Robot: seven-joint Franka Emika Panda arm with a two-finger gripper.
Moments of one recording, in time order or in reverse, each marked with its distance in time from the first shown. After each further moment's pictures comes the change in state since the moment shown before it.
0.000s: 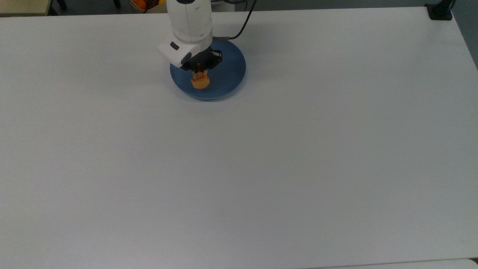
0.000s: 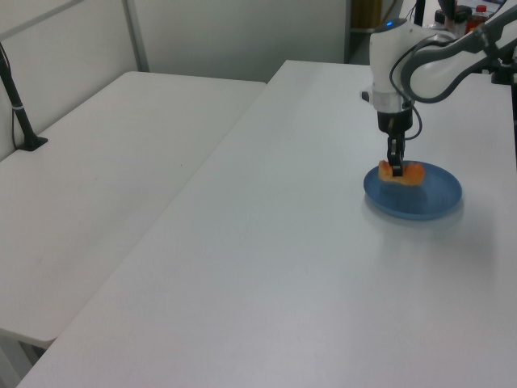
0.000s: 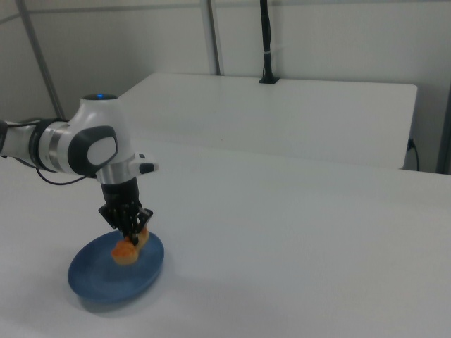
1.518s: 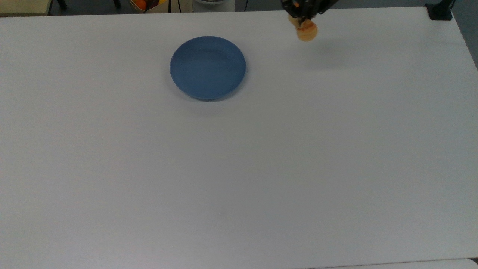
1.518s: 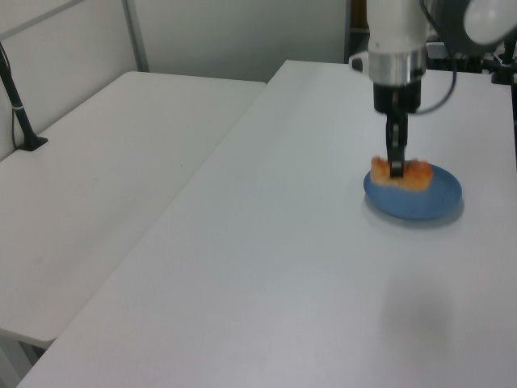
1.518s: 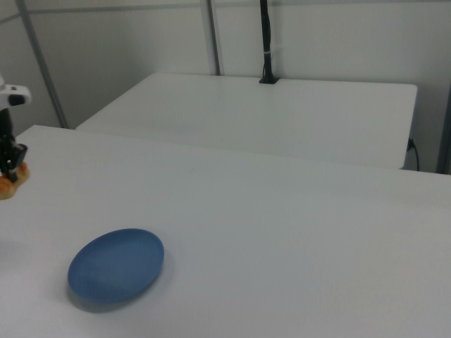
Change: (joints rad) arm 0.199 -0.068 0.283 0.304 0.090 -0.315 0.386
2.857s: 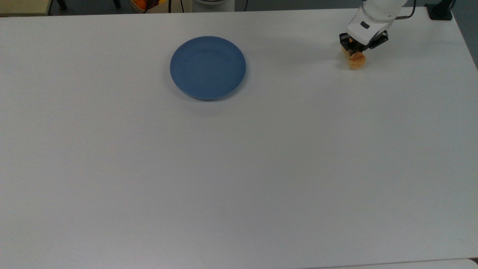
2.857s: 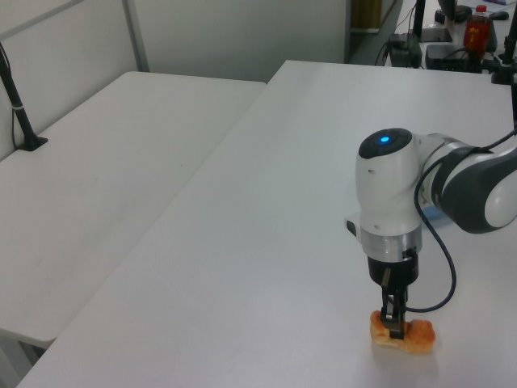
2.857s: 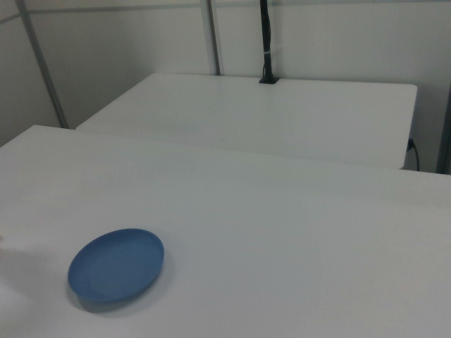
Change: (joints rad) arm 0.215 0.365 0.097 -0.006 -0.058 0.354 0.405
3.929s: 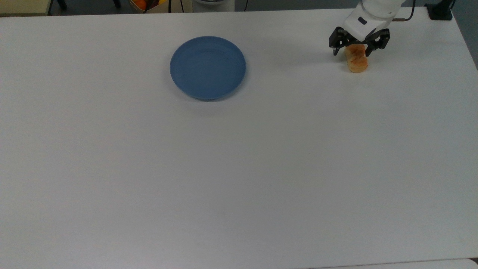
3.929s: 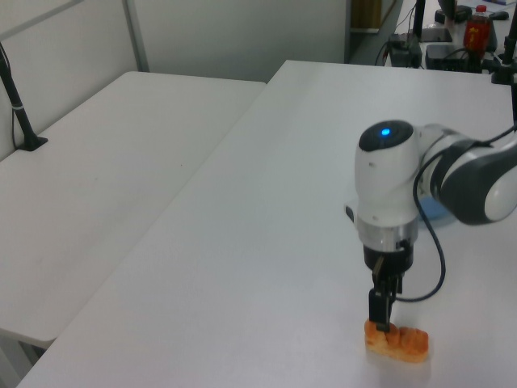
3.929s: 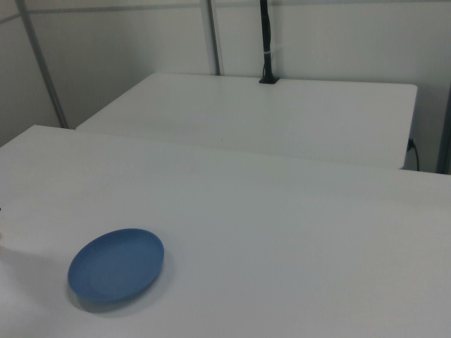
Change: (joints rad) arm -0.020 -0.033 -0.001 0.012 -0.085 -0.051 0.114
